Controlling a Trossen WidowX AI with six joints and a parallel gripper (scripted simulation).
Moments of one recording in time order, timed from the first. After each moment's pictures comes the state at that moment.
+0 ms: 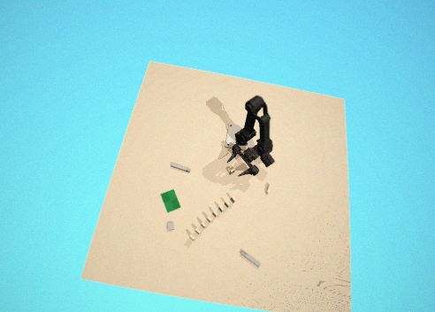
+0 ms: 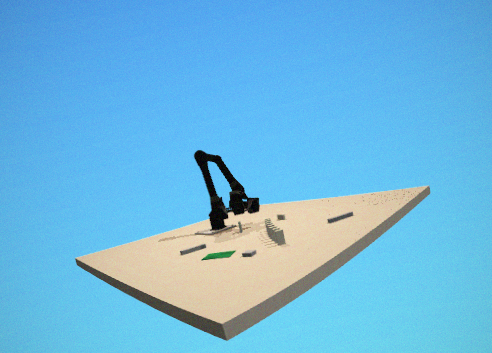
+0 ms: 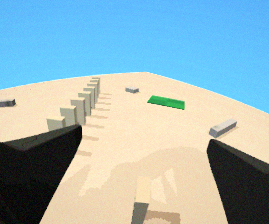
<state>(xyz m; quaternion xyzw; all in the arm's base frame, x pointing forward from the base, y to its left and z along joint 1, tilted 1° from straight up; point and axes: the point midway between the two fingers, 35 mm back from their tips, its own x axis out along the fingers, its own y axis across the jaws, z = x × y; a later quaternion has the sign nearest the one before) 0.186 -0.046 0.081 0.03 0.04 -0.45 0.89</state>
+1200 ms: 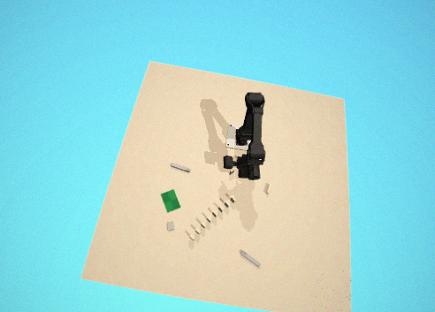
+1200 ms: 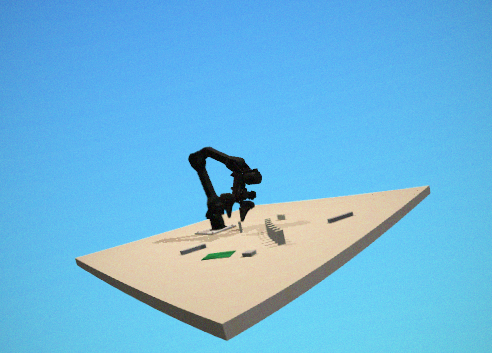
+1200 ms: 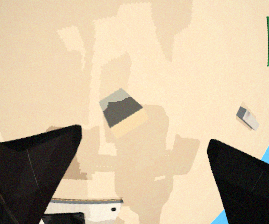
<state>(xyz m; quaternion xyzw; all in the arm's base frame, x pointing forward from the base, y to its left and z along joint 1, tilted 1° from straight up) 0.193 -0.062 0.084 -0.17 0.71 -0.14 0.67</state>
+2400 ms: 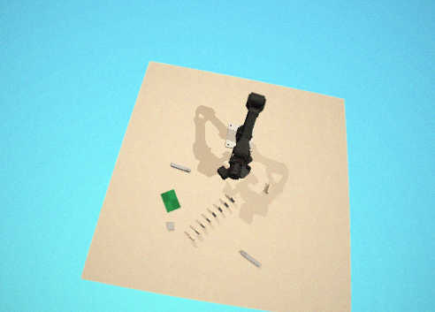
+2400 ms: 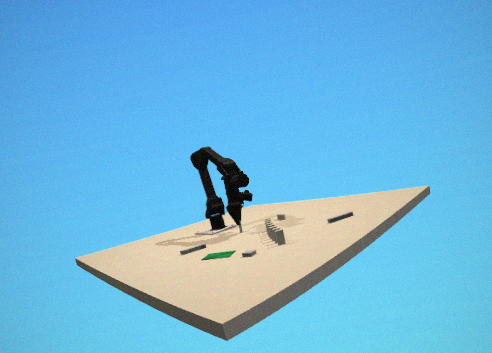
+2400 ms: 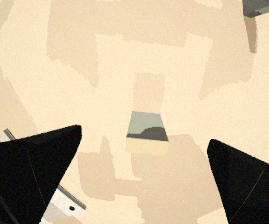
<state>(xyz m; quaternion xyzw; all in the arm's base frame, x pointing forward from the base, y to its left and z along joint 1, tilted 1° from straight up) 0.200 -0.068 0.069 -0.21 0.68 0.20 0.68</state>
